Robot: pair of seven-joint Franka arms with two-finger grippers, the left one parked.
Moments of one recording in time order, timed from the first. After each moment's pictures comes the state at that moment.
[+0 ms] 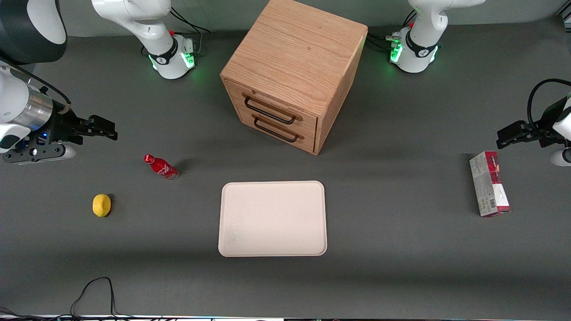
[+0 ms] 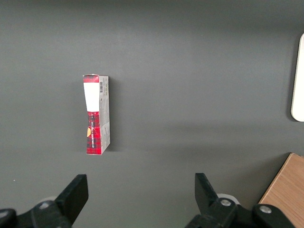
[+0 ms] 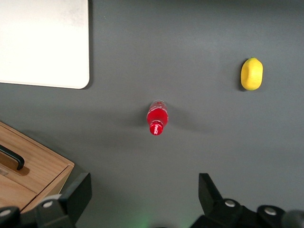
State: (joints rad) arm 0.00 0.06 0.07 -1.62 0.03 1.56 0.00
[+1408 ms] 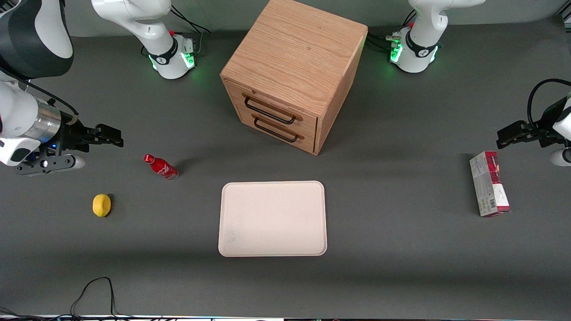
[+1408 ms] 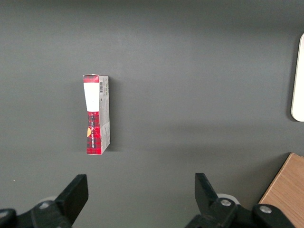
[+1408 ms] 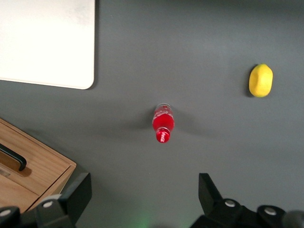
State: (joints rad) arm 0.04 0.14 0.06 -1.53 0.04 1.54 -0.01
